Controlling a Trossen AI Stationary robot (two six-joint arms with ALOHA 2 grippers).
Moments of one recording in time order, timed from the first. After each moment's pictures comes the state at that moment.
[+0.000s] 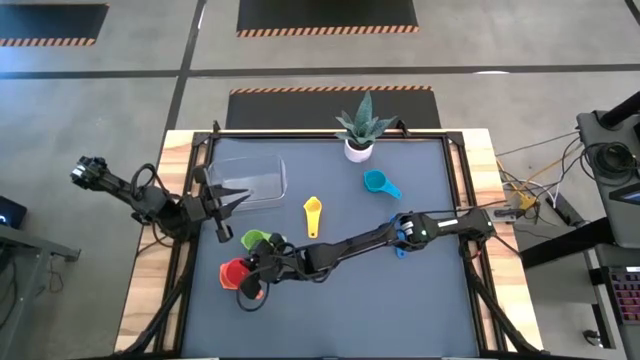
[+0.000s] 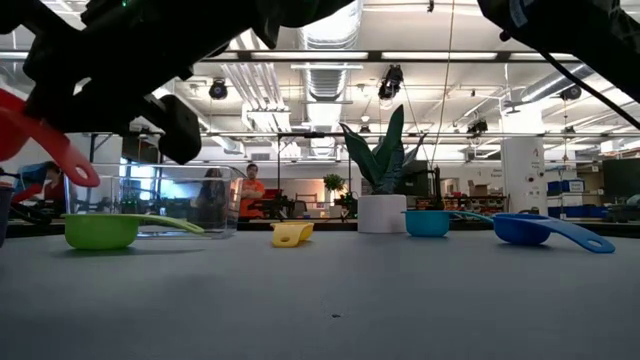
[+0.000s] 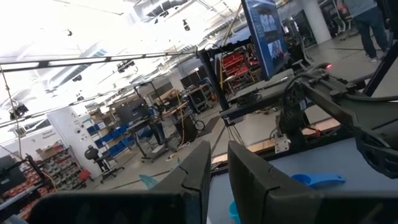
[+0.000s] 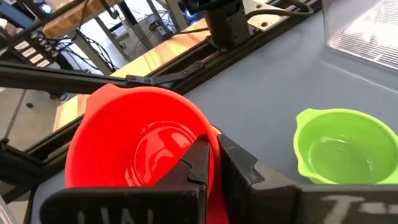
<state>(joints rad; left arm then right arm) -0.46 0.54 0.46 0.34 -0.72 0.62 0.26 2.62 2.35 -0.15 0.39 0.64</state>
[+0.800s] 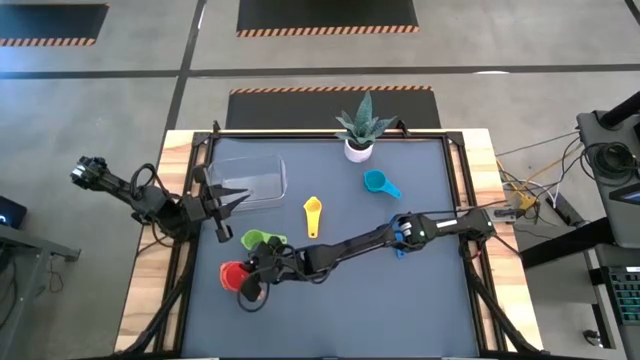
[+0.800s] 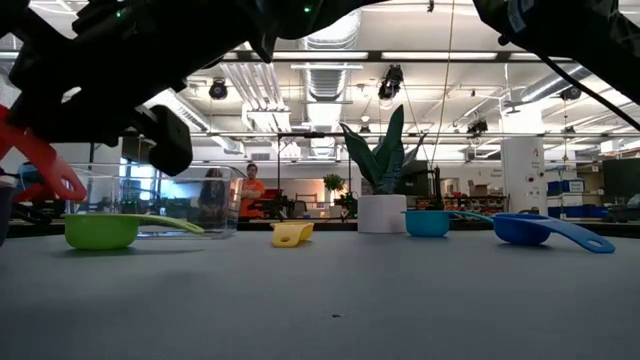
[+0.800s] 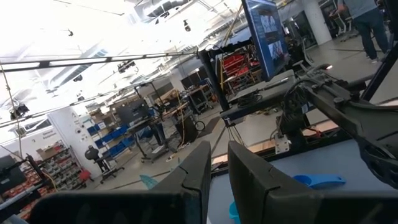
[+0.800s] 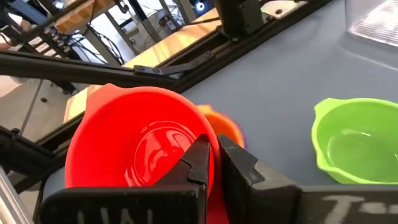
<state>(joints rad) -0.46 0.54 0.46 0.34 -0.72 0.62 0.26 2.64 2.35 -0.12 0.34 0.64</state>
